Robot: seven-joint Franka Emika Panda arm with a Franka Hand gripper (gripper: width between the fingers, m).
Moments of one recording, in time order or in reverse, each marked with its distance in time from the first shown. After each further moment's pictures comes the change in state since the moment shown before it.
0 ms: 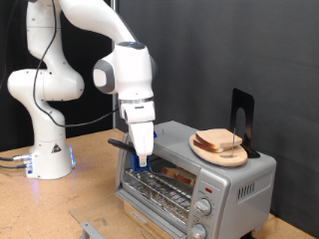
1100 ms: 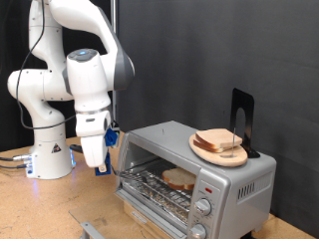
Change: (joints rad) arm -0.009 -0.146 -0.167 -0.176 0.325 -0.096 -0.264
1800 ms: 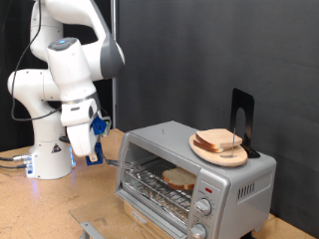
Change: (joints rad) arm 0.000 -0.117 -0.080 -0.018 0.092 -0.108 -0.115
